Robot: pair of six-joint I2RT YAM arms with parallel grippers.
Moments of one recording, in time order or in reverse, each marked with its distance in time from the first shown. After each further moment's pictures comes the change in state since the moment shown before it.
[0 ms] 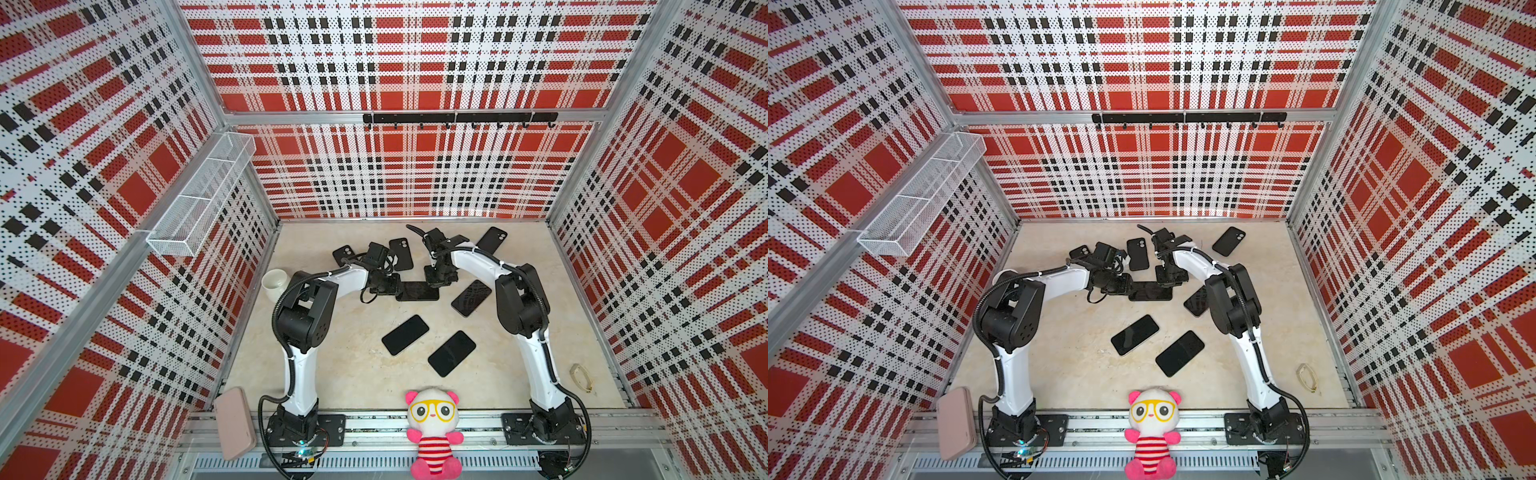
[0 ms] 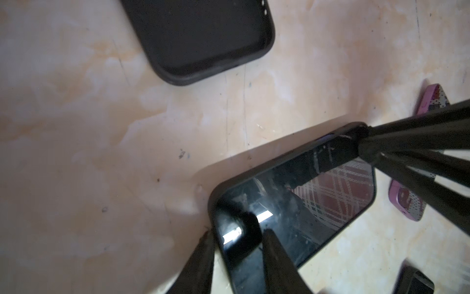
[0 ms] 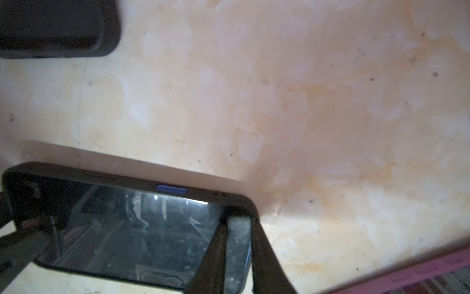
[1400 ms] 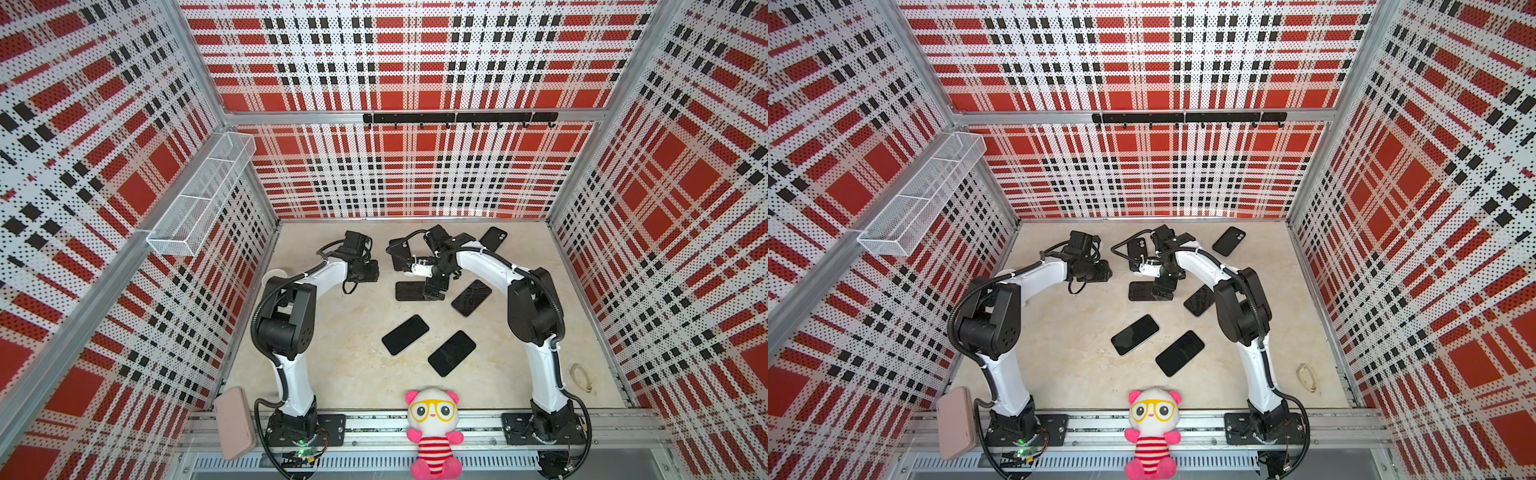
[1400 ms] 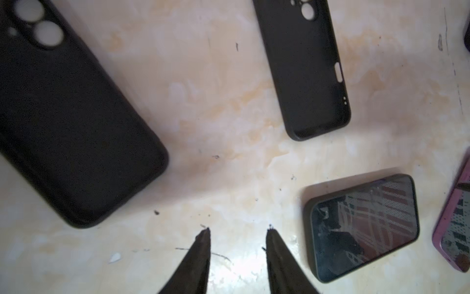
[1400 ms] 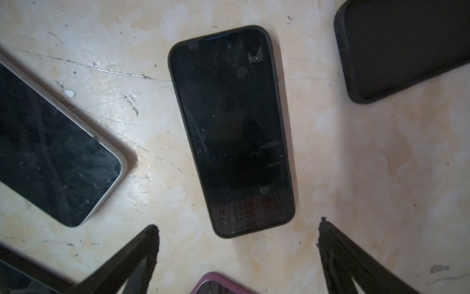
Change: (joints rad) left arm 0.149 -0.124 0.003 -0.059 -0.158 0.035; right arm -0.005 -0.121 -0.069 0.026 -0.174 -1.241
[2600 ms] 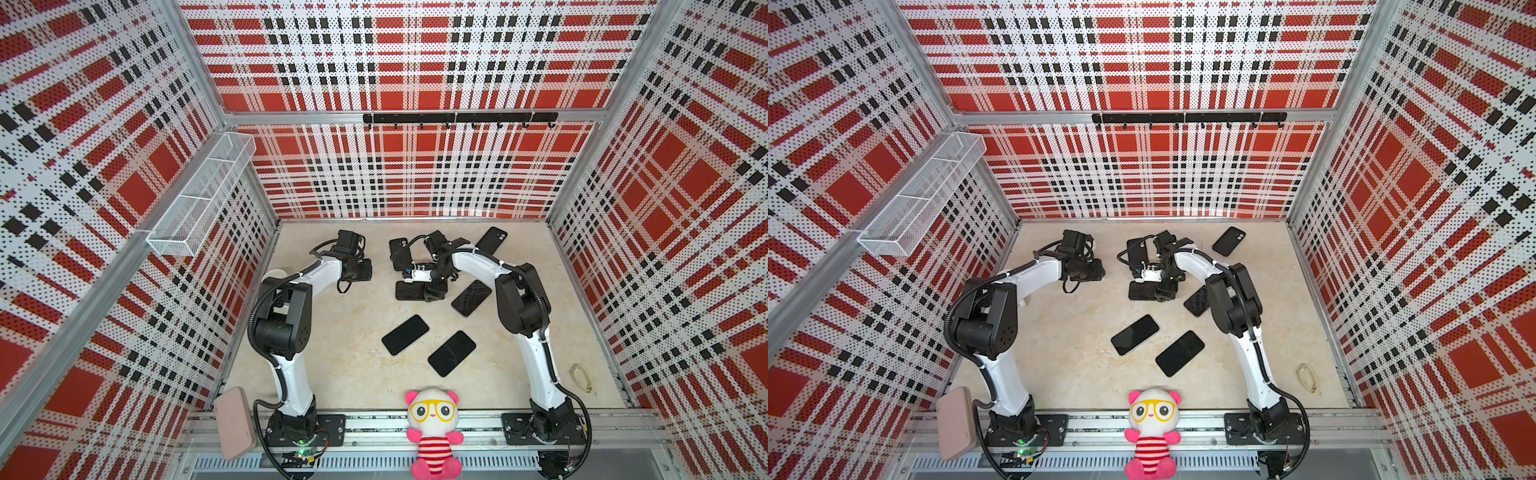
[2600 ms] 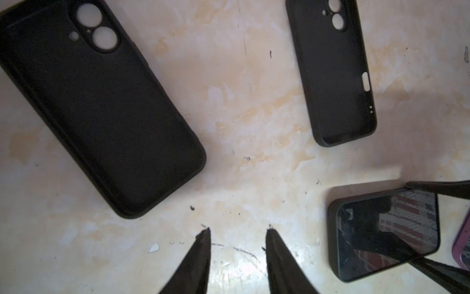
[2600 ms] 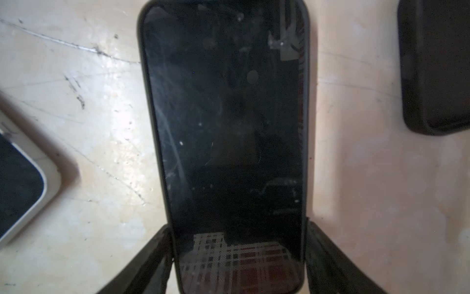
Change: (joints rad) left arm 0.039 -0.002 0.000 -0.019 -0.013 0.010; right arm -0.016 0.095 -0.018 0.081 -0.038 -0.068
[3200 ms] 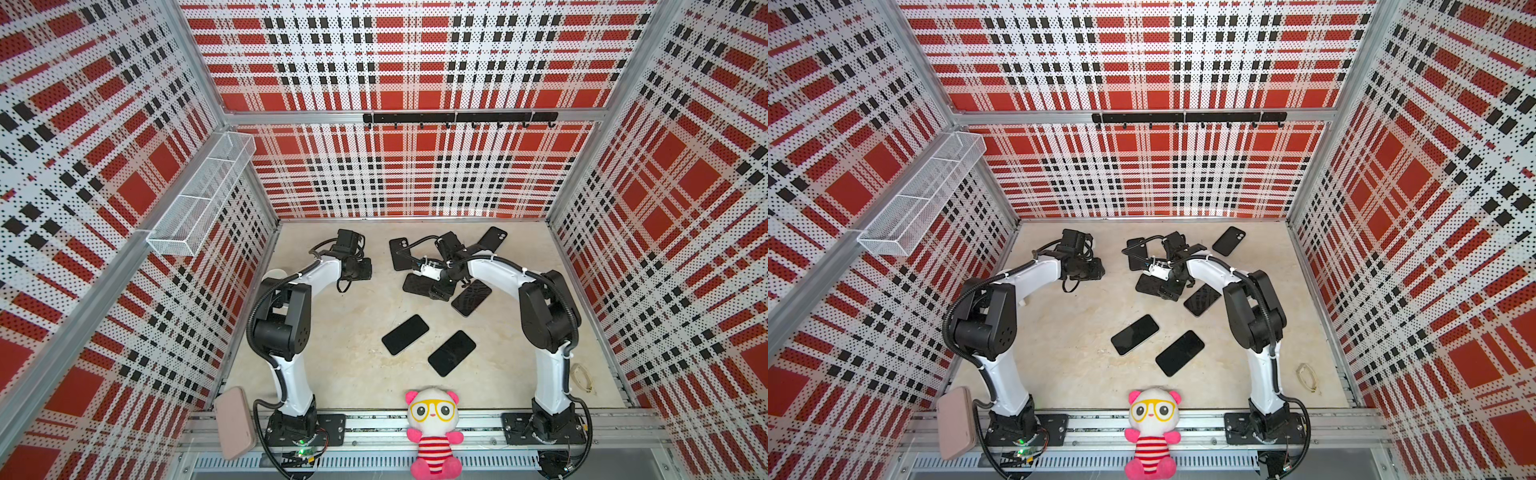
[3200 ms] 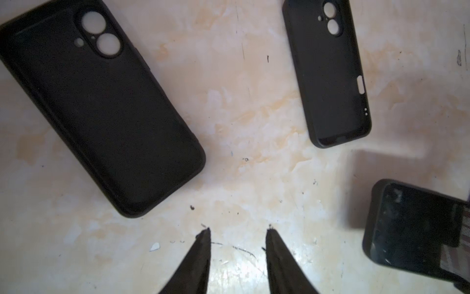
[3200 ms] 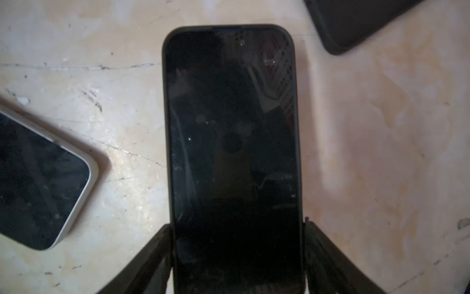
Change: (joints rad) left arm -0.001 -0.011 0.000 0.000 -0.001 0.000; right arm -0.029 -0.273 -0.302 0.193 0.066 0.309
